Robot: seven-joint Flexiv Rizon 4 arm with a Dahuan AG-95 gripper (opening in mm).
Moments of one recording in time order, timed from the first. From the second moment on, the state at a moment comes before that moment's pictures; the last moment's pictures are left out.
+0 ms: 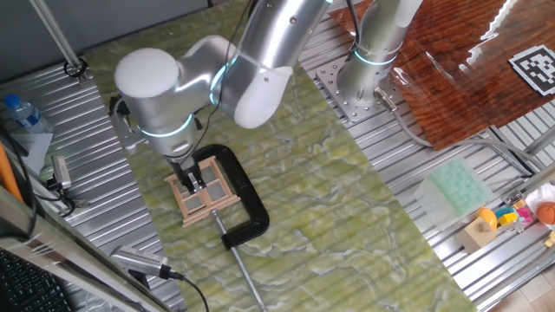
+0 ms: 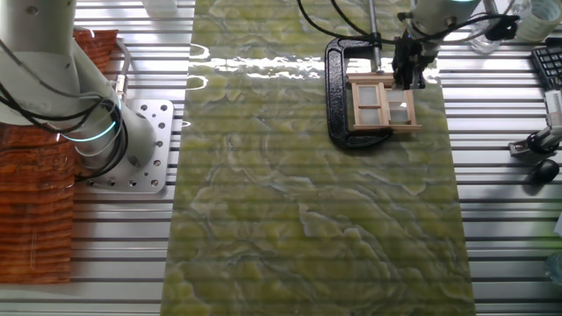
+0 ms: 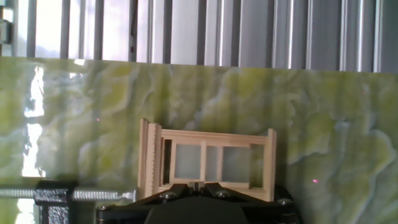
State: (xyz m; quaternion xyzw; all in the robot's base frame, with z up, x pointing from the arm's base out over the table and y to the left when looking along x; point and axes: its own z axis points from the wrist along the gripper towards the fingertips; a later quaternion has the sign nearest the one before) arm 0.609 0.109 0.070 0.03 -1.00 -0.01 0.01
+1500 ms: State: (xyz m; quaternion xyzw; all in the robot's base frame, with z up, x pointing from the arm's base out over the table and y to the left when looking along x) arm 0.629 0.080 0.055 0.04 -1.00 0.01 0.01
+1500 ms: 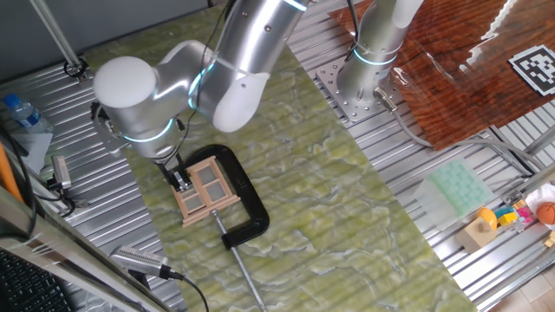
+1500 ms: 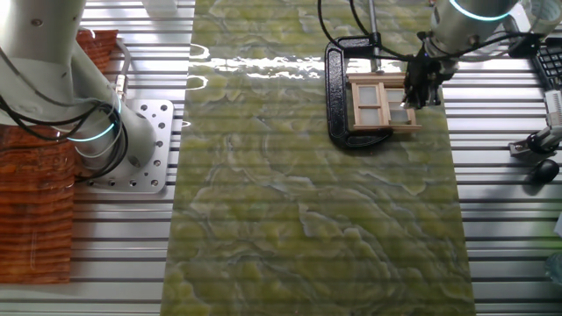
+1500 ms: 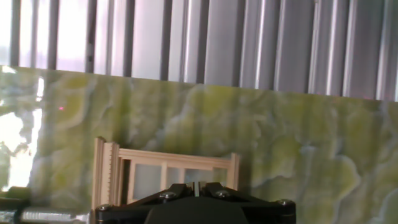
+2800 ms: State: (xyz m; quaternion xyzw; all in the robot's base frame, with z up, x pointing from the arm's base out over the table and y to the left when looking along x) arm 0.624 0.093 0.044 -0.01 -1.00 -0.02 0.01
